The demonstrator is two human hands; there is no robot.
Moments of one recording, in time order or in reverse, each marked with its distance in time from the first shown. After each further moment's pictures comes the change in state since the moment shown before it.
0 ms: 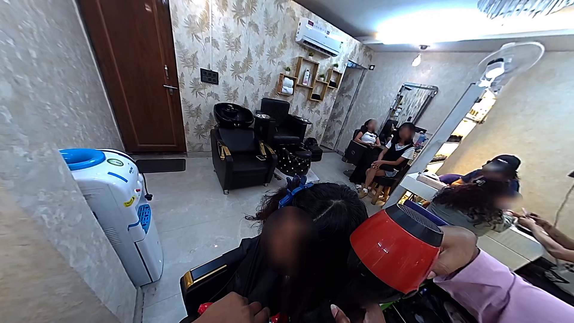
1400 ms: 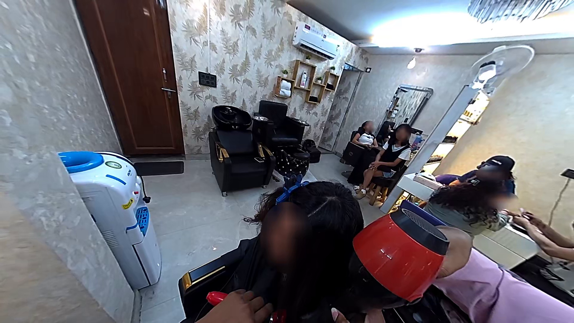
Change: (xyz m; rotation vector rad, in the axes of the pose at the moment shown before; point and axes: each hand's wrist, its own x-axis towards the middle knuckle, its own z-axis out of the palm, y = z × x) left_hand 0.006 0.003 0.012 0.027 0.149 0.017; right_hand -0.009 -0.002 -0.007 -0.043 0.032 0.005
